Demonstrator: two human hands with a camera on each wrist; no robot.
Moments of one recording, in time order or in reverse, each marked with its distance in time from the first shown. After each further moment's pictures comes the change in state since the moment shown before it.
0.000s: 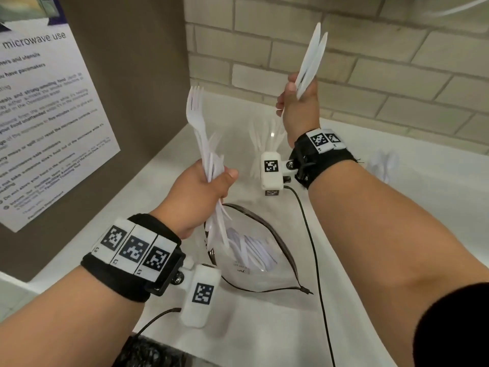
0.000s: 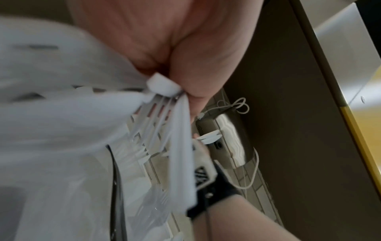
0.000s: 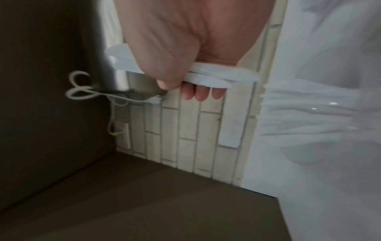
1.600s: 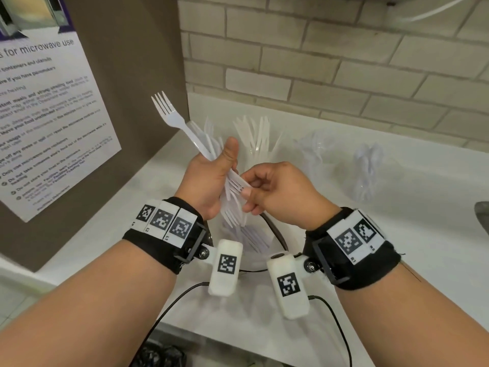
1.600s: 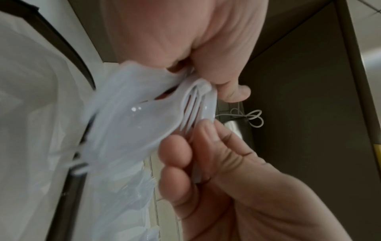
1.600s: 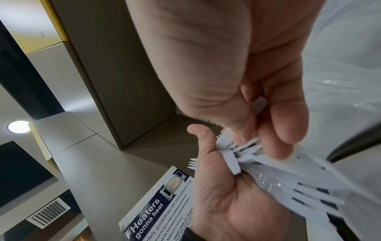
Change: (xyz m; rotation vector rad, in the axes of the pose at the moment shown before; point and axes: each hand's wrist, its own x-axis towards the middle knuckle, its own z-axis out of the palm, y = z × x) left_hand -0.002 0.013 0.026 -0.548 -0.012 -0.034; right_hand -0.162 -0.046 -0.054 -0.375 -0.722 0.128
